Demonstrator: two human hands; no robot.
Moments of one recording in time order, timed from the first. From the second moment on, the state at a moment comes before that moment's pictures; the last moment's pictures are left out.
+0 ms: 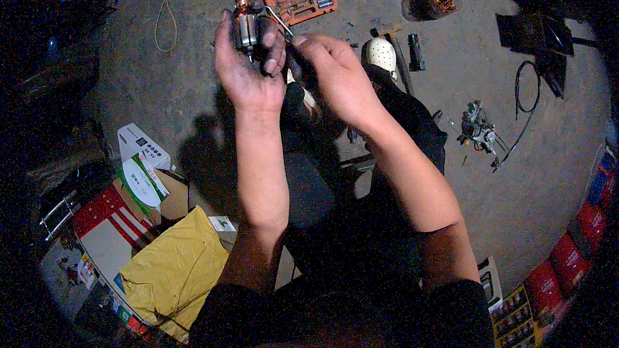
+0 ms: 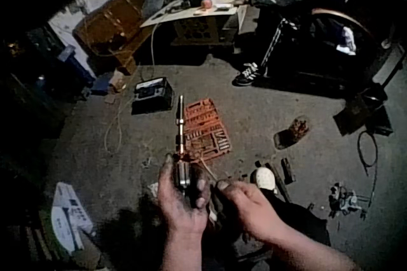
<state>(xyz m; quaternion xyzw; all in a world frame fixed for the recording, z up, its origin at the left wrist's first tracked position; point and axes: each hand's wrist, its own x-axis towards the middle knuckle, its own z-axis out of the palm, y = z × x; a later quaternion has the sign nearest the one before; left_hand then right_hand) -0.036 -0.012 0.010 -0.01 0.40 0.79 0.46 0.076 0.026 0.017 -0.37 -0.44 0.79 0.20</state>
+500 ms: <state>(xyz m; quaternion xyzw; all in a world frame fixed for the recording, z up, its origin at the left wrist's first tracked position) -0.036 -0.008 0.014 -0.08 0.39 0.79 0.46 0.076 0.028 0.010 -0.38 -0.45 0.79 0.18</state>
